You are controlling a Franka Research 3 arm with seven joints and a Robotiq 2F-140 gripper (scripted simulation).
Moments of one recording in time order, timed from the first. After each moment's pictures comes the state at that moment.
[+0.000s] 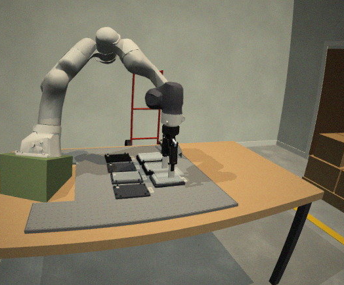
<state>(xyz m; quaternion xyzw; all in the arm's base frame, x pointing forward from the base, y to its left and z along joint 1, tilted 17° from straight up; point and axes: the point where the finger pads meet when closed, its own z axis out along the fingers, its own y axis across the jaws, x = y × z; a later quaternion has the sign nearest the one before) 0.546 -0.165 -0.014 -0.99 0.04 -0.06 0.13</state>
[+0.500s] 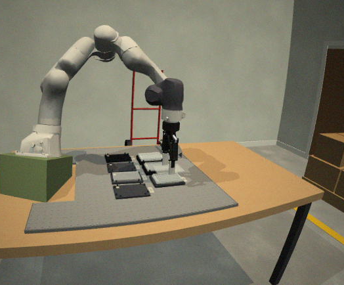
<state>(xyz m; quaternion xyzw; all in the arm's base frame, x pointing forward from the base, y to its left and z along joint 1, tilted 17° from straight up) 0.545 -0.170 0.002 -0.99 0.04 -0.06 0.13</state>
